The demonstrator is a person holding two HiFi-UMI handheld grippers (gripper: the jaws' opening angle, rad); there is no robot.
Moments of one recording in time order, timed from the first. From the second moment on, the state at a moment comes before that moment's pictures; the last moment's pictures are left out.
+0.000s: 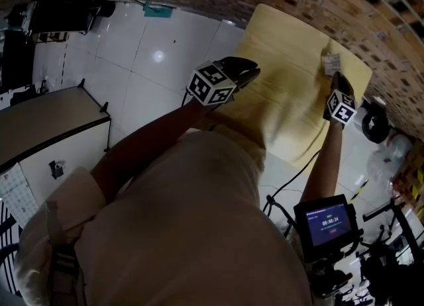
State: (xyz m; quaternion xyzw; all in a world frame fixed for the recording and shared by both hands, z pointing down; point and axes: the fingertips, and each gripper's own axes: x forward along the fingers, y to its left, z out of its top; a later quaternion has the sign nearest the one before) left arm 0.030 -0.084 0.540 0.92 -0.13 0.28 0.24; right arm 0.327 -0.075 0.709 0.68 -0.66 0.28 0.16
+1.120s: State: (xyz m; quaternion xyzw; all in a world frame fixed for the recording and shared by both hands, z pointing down) left arm 0.017 -0.078 0.519 0.94 -0.10 0.24 0.23; right arm 0.269 -0.022 0.577 0.73 -0.65 0.20 0.11
